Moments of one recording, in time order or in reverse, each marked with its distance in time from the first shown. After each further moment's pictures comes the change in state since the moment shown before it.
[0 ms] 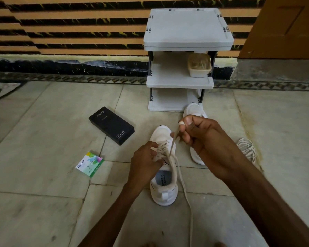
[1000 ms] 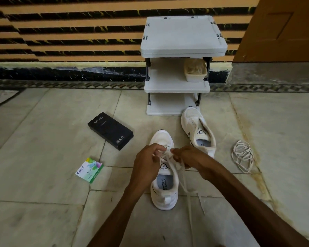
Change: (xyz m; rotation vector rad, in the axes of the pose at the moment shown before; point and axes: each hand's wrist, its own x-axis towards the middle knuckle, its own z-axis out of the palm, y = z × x) left_hand 0.005 0.012 -0.002 -0.155 -0.003 0.089; right_hand 0.038 0.084 -0.025 -0.499 0.086 0.582
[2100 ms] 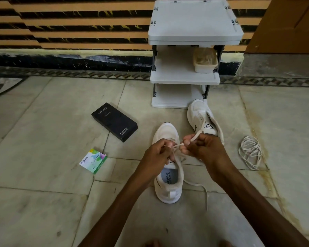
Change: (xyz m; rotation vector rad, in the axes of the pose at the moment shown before) left_hand -0.011 0.017 -0.011 -0.318 -0.247 -0.115; right_hand -0.027 0.005 -0.003 0.524 0.170 -0.242
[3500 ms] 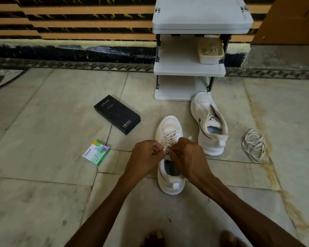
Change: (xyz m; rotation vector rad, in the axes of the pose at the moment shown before) left_hand -0.001 -0.039 -0.023 0.425 0.188 0.061; right_hand 0.003 0.053 0.033 -1.041 -0.057 -0.467
